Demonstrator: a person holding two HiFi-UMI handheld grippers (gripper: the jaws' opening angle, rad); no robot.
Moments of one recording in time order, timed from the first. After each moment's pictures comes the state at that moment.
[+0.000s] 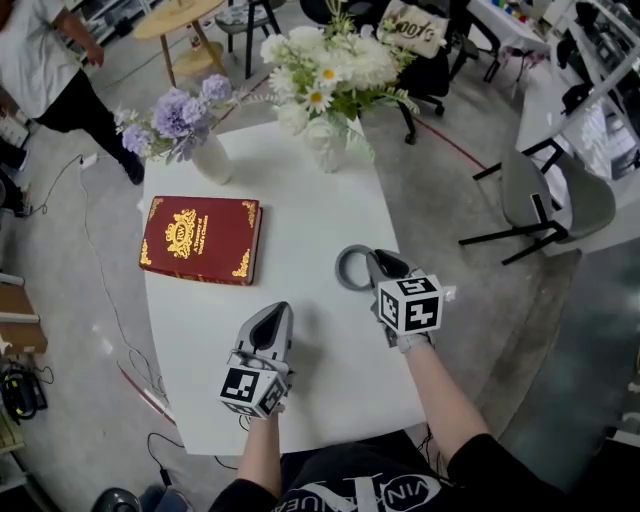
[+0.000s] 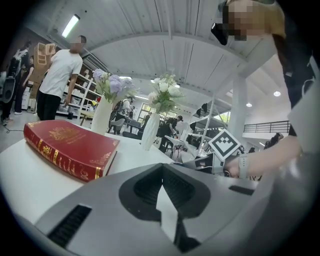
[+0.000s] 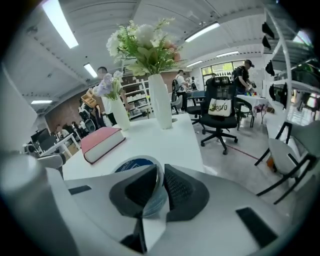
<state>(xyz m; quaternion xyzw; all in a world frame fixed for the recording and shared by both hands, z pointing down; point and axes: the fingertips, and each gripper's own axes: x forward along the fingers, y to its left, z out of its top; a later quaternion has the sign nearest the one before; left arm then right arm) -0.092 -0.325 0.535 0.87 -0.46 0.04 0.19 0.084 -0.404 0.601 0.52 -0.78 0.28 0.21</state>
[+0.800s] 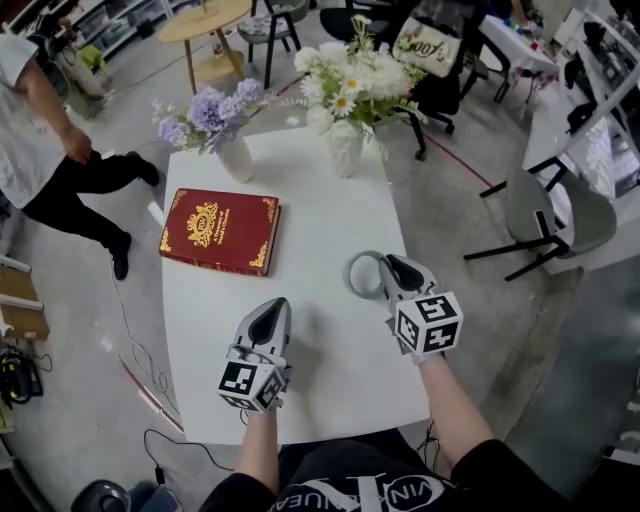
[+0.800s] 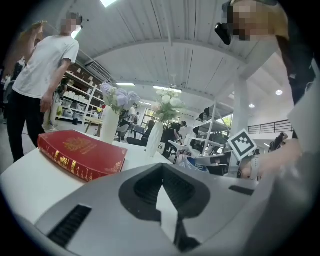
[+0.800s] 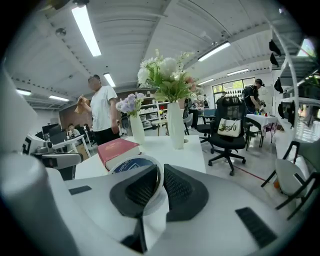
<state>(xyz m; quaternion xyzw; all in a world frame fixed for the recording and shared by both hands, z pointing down) -0.120 -0.309 0.511 0.86 -0.48 0.02 0.17 0.071 -0.373 0.534 0.50 -0.83 0.19 0.16</state>
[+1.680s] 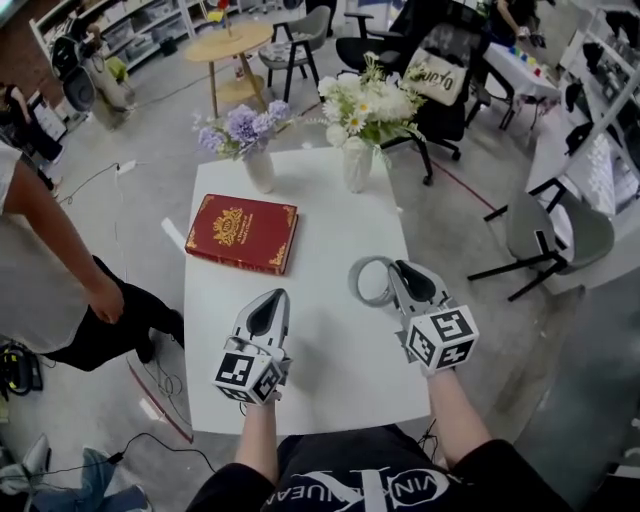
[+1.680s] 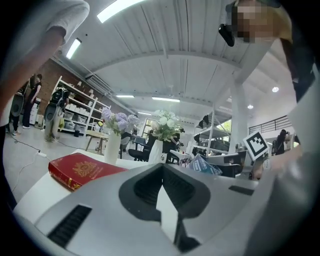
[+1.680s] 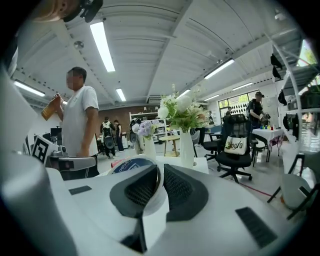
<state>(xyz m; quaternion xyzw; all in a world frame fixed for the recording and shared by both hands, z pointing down) -0.143 -0.292 0.445 0.85 -0.50 -0.01 0.12 0.056 -0.331 0.443 0.48 -0.86 0.12 0.09</state>
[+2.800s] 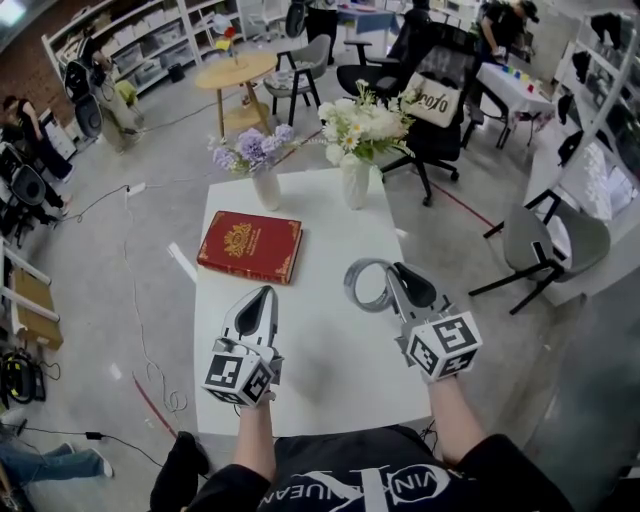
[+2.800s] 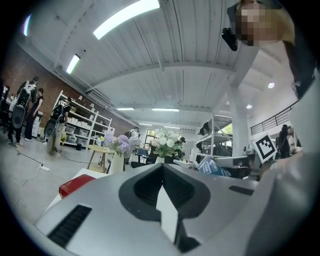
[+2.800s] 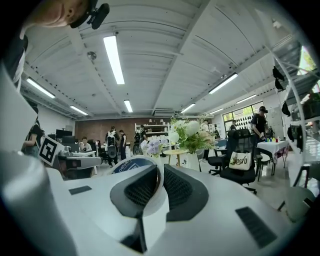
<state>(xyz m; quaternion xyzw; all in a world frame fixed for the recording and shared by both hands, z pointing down) -0.165 -0.273 0.380 0.85 -0.53 -0.04 0.06 0.046 -0.298 0.376 0.47 -0.88 0.06 0.04</state>
